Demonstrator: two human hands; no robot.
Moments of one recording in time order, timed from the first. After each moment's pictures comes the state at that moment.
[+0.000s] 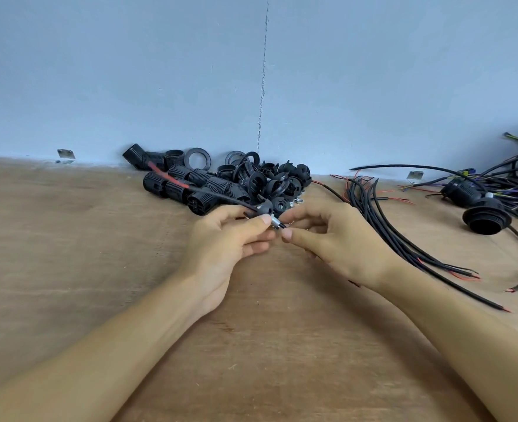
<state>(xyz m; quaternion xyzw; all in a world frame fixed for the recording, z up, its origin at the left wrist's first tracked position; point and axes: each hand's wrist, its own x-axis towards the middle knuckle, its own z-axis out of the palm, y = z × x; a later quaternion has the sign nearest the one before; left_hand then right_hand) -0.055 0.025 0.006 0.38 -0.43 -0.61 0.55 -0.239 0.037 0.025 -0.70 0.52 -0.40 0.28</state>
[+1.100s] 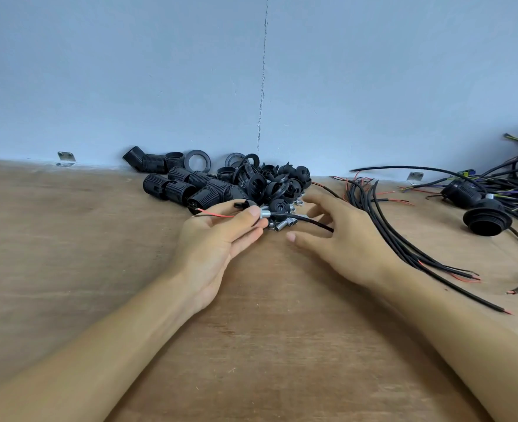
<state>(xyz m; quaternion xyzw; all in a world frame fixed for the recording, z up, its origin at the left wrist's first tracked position) -0.046 0.019 0.008 0.33 -0.38 -0.64 0.58 -0.256 0.030 0.018 -0.71 0.61 -0.33 0.09</state>
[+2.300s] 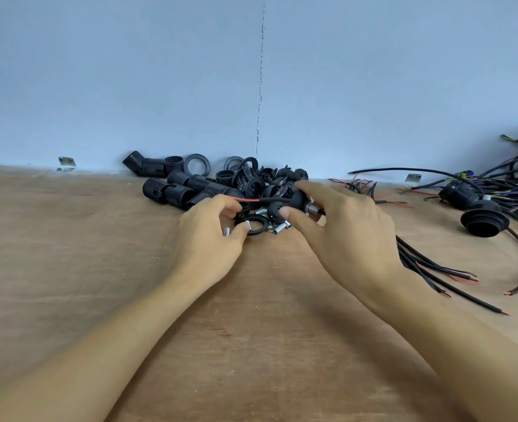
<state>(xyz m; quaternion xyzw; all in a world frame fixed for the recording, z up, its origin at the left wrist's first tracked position) -0.038 -0.002 0.001 0.54 -0.68 -0.16 0.47 -0.227 0.048 0.037 -0.68 0.62 -0.37 -0.12</state>
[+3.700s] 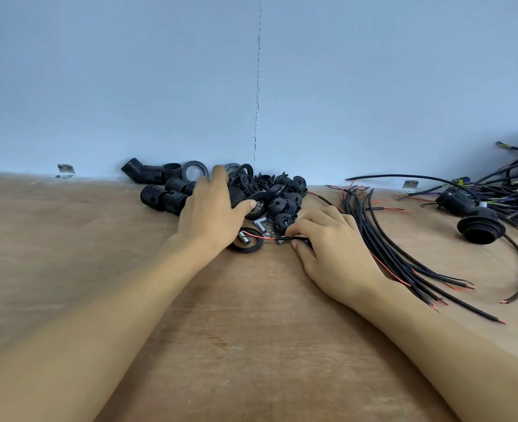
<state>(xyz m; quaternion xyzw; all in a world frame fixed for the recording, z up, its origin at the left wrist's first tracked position) -0.054 -0.038 0.037 0.63 -0.71 -0.07 0.32 -0.246 0.025 0.008 -0.77 0.59 -0.24 -0.08</state>
